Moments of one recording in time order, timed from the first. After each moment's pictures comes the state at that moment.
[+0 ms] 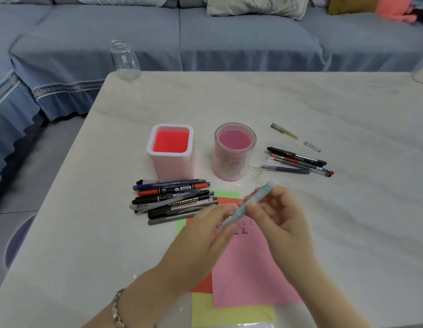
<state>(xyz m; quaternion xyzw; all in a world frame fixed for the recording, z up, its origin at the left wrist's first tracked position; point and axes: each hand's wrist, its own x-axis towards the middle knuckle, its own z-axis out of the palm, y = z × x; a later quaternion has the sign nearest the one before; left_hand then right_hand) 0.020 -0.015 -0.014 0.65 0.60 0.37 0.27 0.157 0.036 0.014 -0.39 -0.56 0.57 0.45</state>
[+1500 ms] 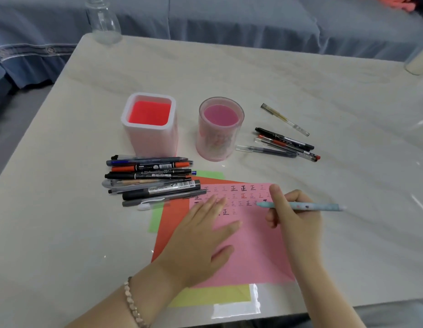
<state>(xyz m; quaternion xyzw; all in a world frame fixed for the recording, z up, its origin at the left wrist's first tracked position) 0.045 -0.021 -0.076 0.78 0.60 0.12 0.11 0.204 0.050 -0.019 -0.59 -0.49 0.45 0.46</state>
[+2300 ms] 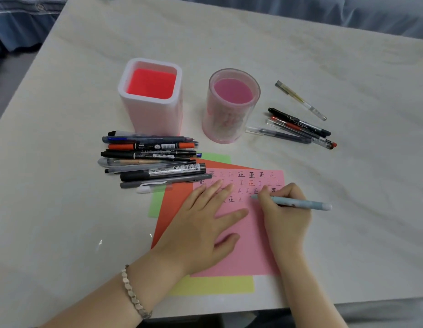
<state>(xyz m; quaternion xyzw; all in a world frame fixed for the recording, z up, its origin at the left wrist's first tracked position) 0.046 -0.023 -0.076 0.76 0.61 0.17 0.15 0.189 0.050 -0.062 -0.64 -0.54 0.34 0.44</state>
